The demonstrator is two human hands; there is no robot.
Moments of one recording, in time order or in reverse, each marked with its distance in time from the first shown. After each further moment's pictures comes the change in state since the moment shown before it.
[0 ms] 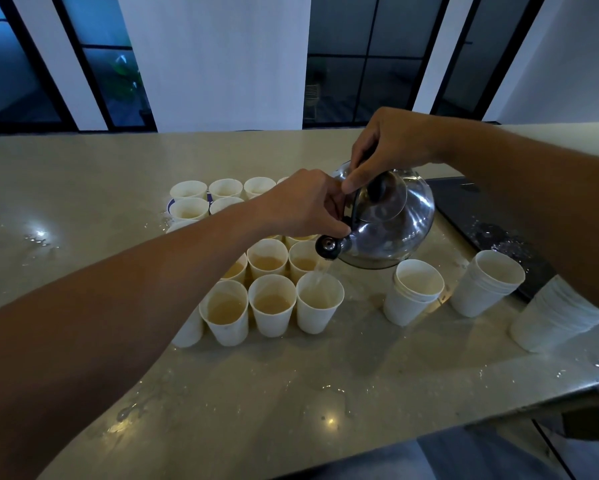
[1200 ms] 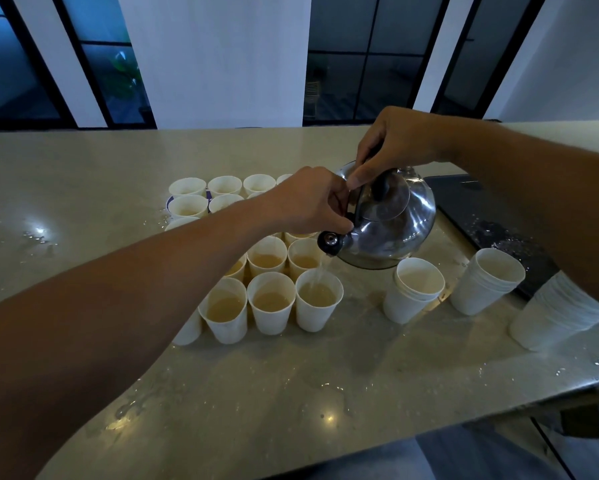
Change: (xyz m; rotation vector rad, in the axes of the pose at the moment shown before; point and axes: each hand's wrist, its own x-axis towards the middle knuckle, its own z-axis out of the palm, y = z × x) left_hand 0.006 -0.001 0.005 0.025 0.009 -0.003; right_hand 0.001 0.015 -0.001 -0.011 -0.002 0.004
